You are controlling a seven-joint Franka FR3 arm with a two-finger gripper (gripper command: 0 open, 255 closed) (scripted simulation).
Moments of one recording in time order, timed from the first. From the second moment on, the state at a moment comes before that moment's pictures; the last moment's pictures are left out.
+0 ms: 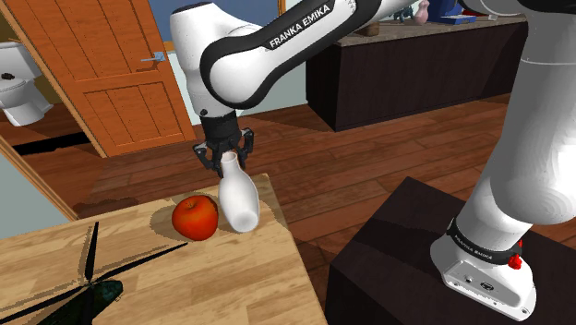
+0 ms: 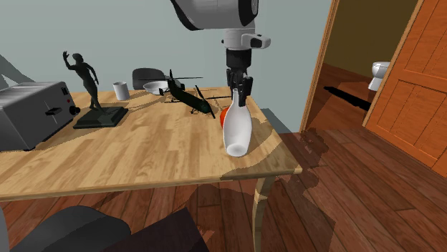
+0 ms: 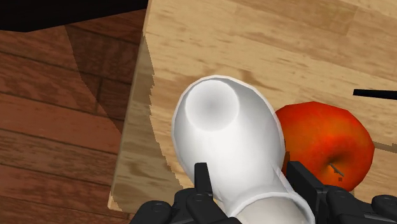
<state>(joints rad) 0.13 0.21 0.51 -1.86 -0.14 2.07 0.89</state>
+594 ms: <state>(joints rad) 0.13 0.18 0.52 -1.80 -0.12 1.99 0.88</state>
